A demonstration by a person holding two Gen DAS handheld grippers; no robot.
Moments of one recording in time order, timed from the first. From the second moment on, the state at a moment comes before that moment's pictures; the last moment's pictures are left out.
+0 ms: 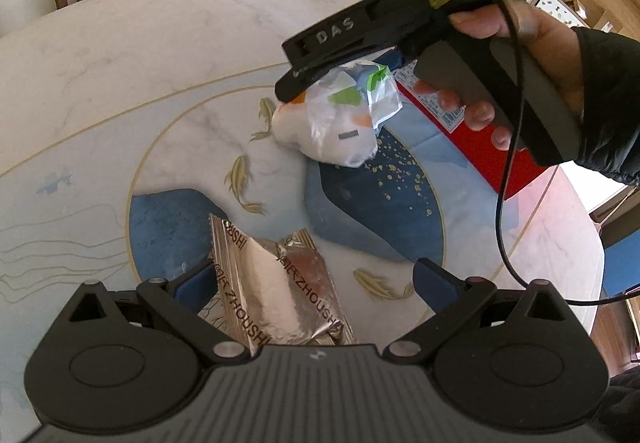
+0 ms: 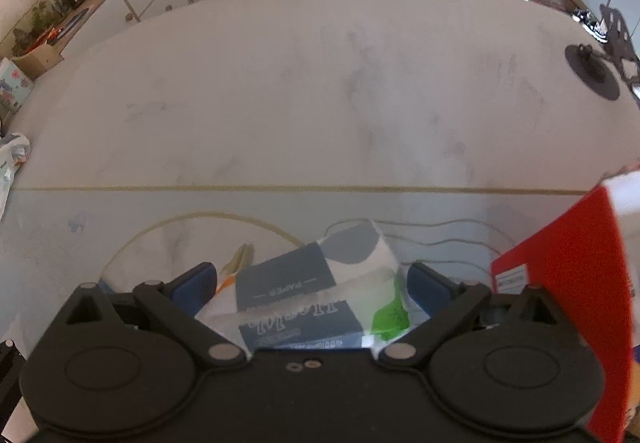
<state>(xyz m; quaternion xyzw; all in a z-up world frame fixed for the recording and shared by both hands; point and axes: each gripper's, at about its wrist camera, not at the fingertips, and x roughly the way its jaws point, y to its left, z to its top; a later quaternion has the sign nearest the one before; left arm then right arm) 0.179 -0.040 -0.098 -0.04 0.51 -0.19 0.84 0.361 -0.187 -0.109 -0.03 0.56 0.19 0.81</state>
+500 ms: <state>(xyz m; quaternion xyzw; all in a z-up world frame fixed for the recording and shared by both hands) 0.175 -0.038 -0.105 -0.04 0.51 -0.20 0.83 0.306 -0.173 -0.113 -0.08 0.58 0.25 0.77</state>
